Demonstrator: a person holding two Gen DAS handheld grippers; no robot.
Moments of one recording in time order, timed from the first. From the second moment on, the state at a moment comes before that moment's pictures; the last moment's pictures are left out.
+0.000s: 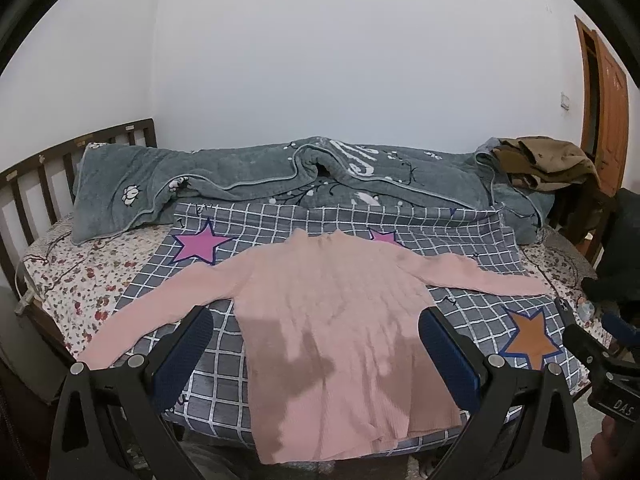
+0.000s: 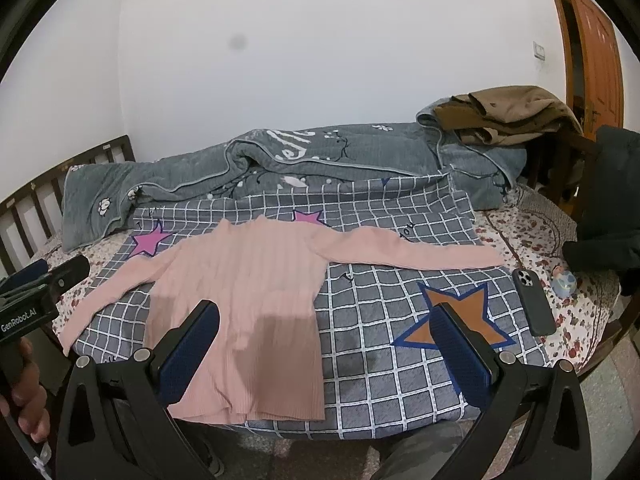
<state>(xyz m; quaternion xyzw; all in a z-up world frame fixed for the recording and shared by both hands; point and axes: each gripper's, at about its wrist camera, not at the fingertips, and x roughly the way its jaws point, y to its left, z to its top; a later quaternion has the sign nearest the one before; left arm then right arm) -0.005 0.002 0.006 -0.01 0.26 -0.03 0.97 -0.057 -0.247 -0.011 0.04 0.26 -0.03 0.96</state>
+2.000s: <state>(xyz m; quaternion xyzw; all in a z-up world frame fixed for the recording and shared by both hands) 0.043 0.086 -0.063 -0.11 0.26 -0.04 0.96 -0.005 -0.187 -0.035 0.00 0.27 0.05 0.96</state>
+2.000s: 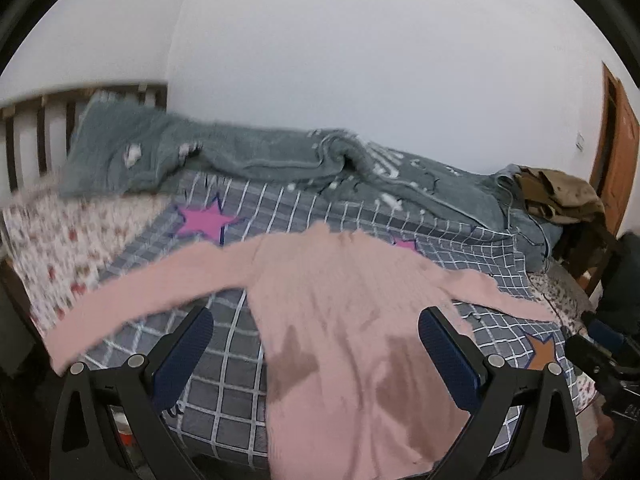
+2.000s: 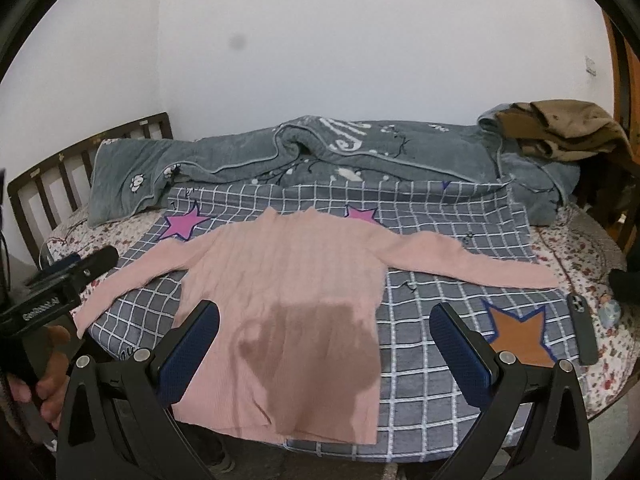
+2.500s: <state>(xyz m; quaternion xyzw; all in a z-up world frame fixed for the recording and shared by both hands) 0.090 0.238 -0.182 -0.24 0.31 0.09 0.91 0.032 -0.147 -0.118 0.01 0.29 0.05 0.95</state>
